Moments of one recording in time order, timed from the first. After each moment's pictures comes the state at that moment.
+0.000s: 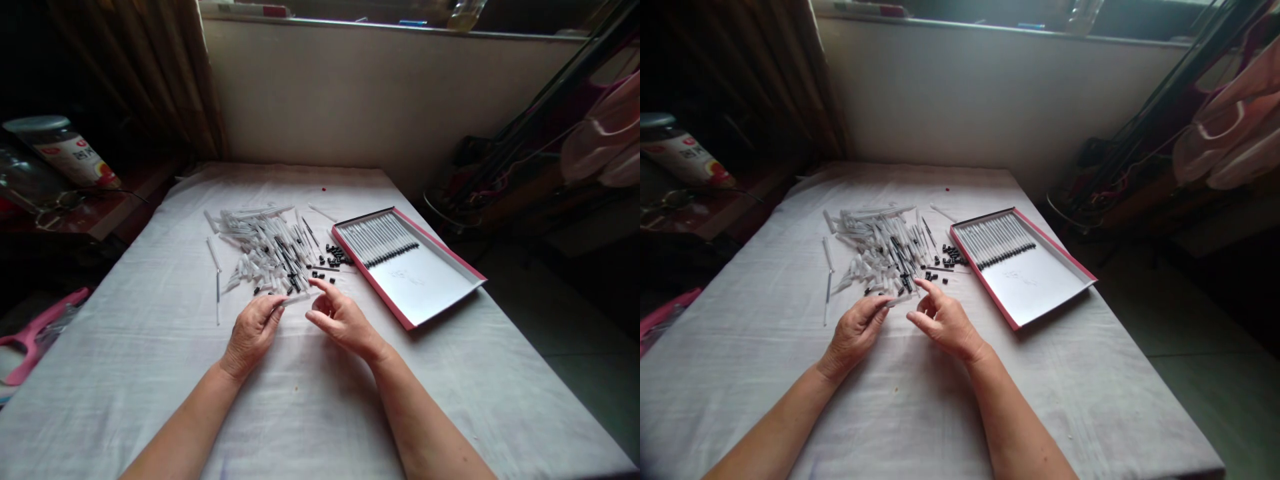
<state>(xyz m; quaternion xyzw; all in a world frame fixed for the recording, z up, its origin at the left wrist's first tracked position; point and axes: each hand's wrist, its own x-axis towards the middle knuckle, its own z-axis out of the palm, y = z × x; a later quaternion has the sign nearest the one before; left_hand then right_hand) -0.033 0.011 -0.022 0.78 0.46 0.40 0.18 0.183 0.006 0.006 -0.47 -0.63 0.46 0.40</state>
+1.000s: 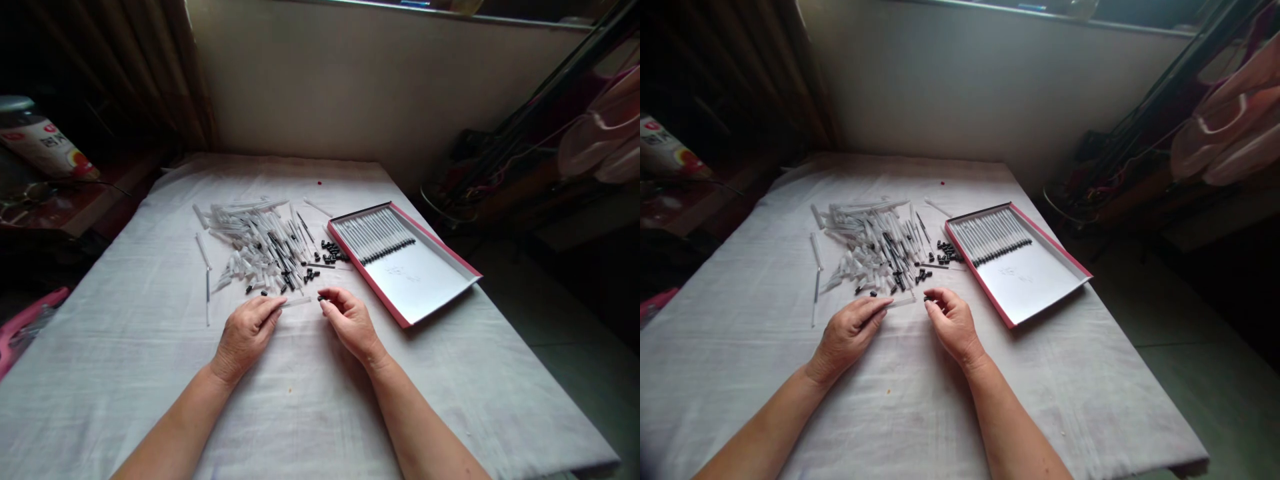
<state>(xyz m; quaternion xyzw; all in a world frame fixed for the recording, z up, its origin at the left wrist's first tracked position) -0.033 0.012 -0.021 0.81 0.44 0.34 0.15 0.188 -0.001 -0.018 -0.56 -0.52 0.41 0.49</state>
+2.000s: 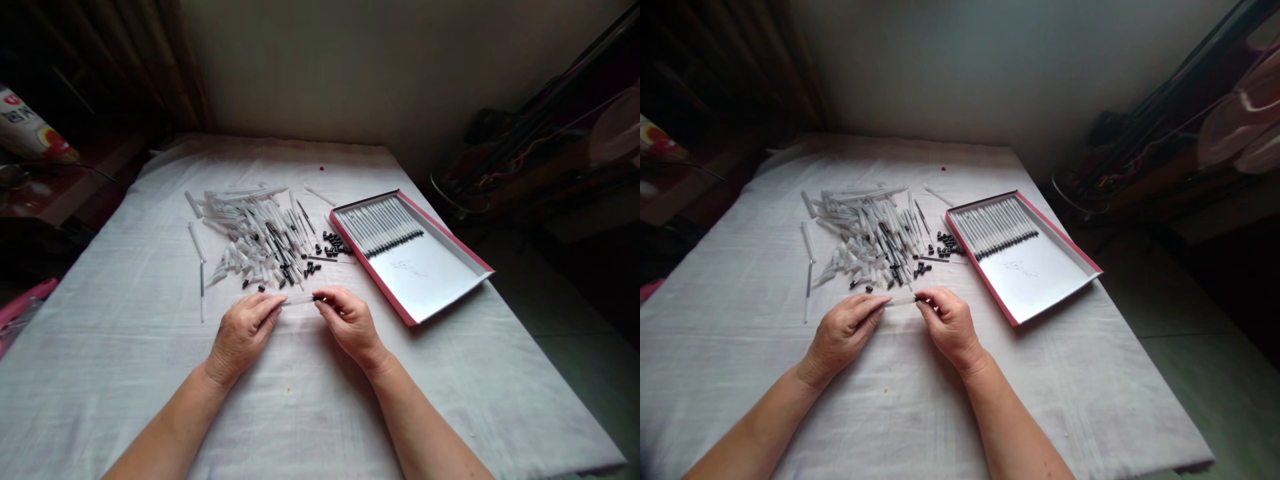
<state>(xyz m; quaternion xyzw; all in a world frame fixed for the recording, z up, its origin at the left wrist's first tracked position) -0.031 0.010 -0.017 0.82 0.44 0.33 0.14 0.187 -0.004 -0.014 -0.51 -0.64 0.31 0.49</state>
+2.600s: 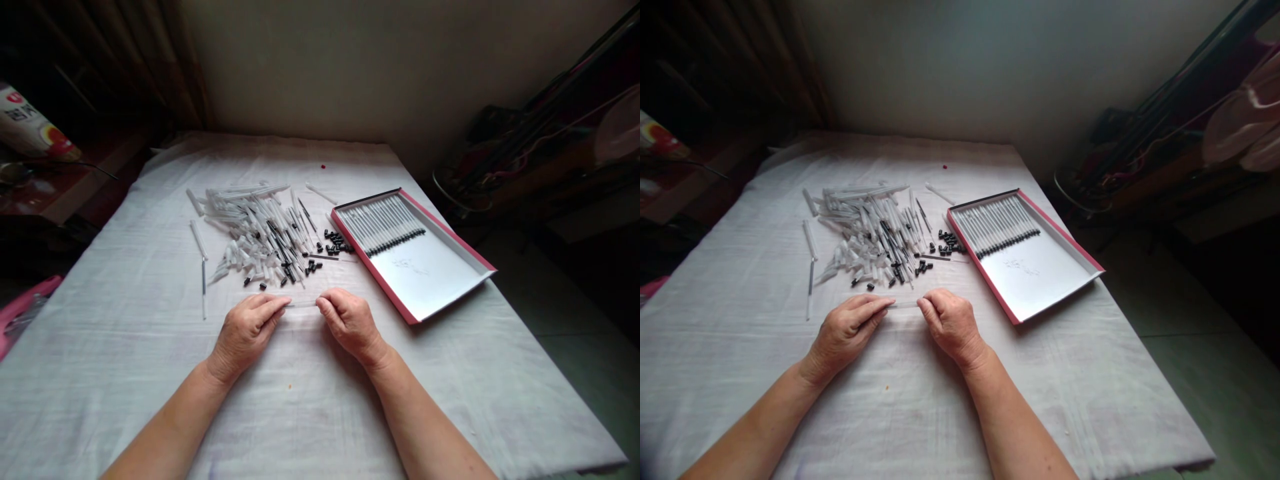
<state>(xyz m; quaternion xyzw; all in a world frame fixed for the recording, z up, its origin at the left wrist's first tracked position) -0.030 0.009 -0.013 0.84 0.41 0.33 0.14 0.193 -0.003 -0.009 -0.54 -0.74 0.20 0.35</state>
